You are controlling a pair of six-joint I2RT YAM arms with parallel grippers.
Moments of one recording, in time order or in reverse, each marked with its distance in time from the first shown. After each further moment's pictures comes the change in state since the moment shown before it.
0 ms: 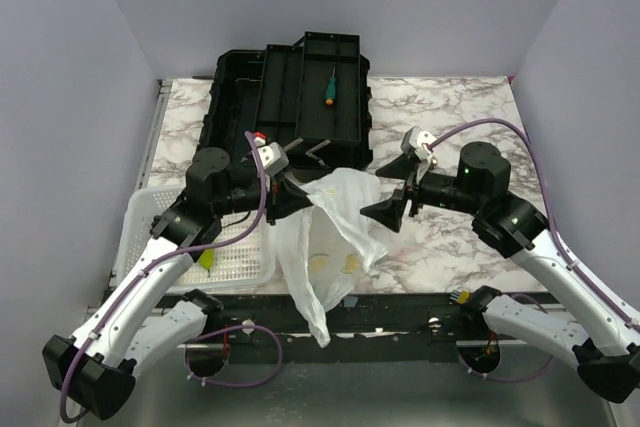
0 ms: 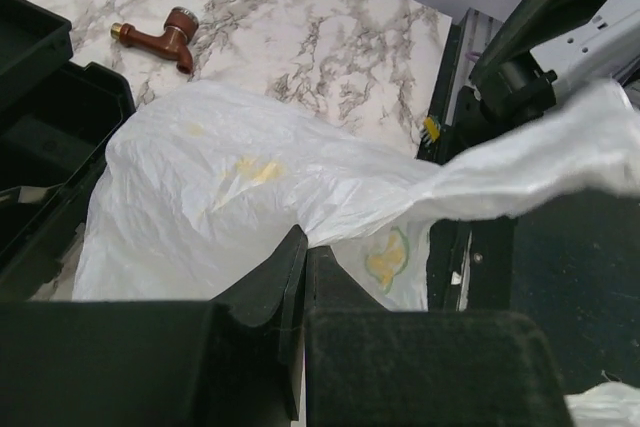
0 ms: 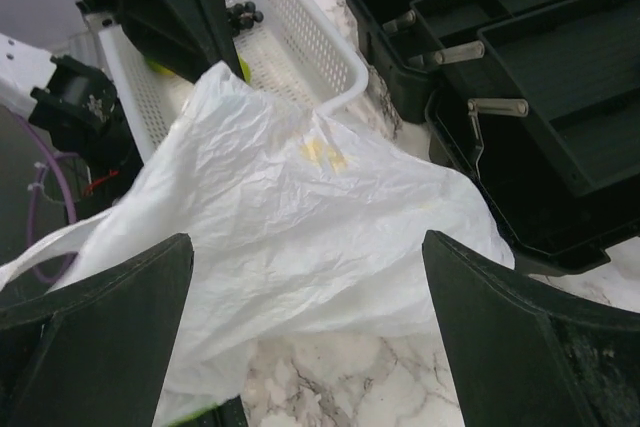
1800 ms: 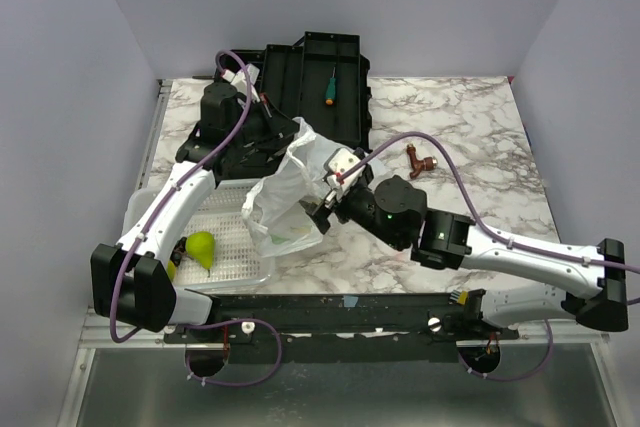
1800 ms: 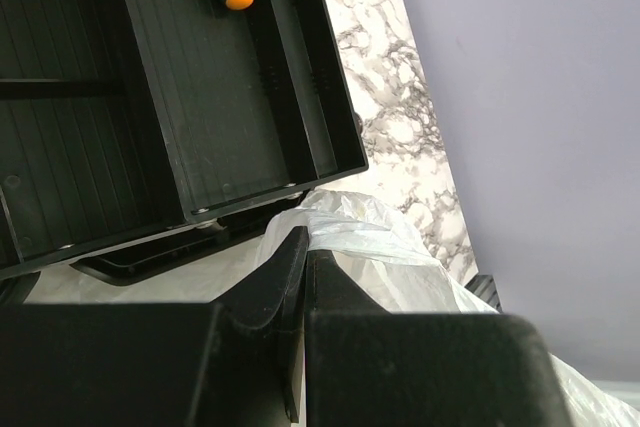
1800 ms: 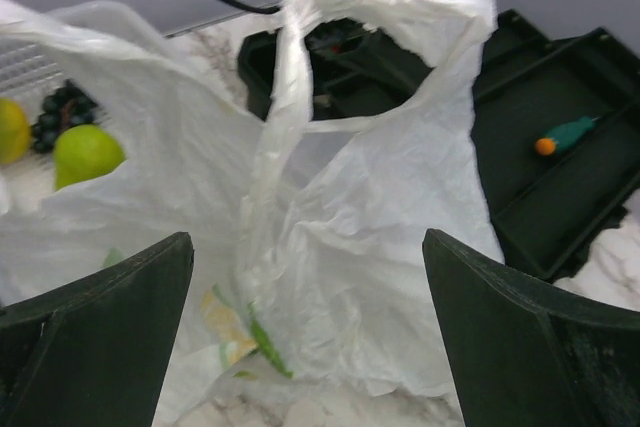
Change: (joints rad) left arm 0.219 0.505 0.343 0.059 -0.304 -0.631; right arm 0.589 0.277 0.069 0.294 0.894 -0.095
